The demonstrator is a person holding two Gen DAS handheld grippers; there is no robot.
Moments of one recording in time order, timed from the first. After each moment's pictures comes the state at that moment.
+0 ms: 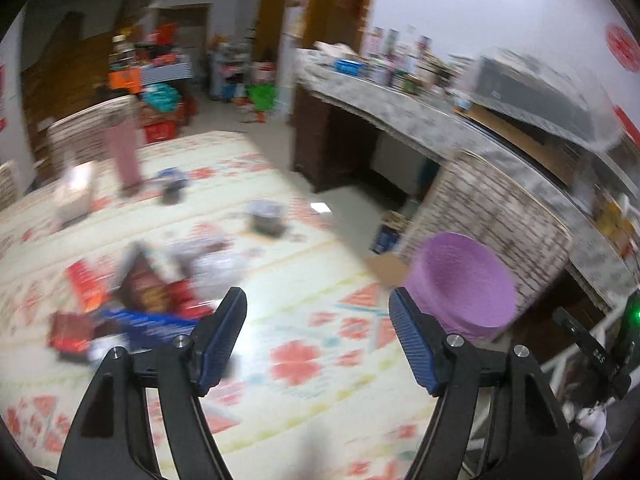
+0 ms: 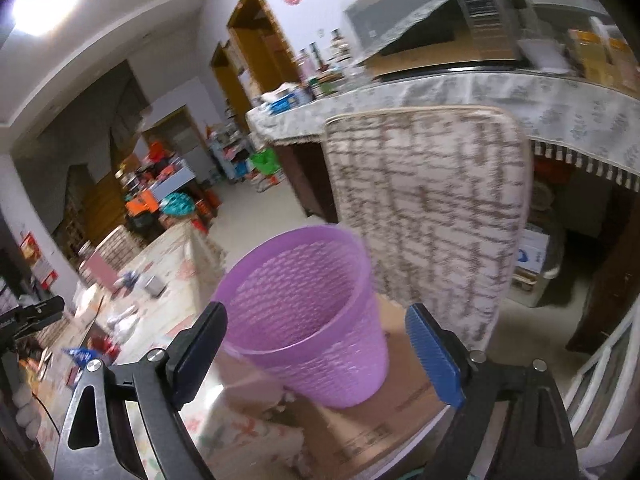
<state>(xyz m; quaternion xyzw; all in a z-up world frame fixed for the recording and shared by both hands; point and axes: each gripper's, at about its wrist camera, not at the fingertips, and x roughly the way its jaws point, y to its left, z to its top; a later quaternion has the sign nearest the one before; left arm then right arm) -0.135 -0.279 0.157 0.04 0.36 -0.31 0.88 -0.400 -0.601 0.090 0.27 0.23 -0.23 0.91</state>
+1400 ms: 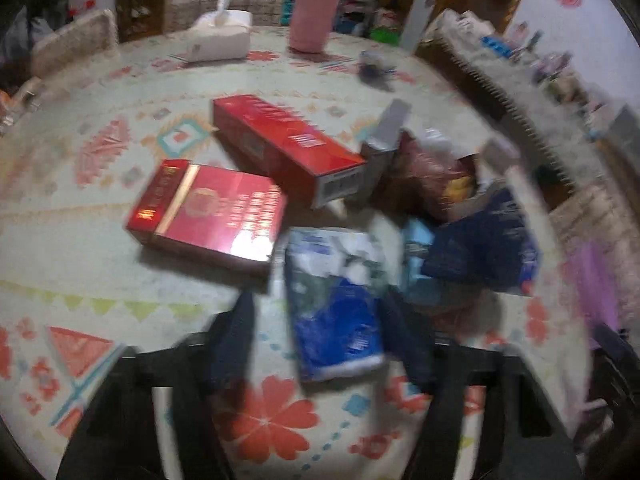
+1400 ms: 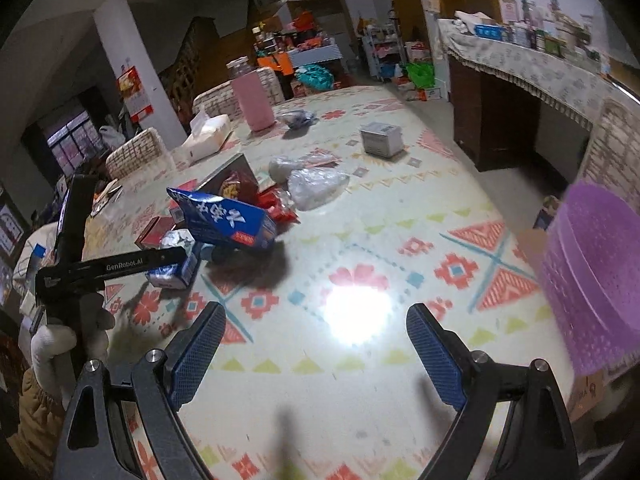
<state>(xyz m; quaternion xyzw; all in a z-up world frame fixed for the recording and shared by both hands) -0.034 -0.113 0.019 -0.05 0.49 -0.18 0.85 -0.183 -0.358 0.066 0.13 0.38 0.02 0.91</state>
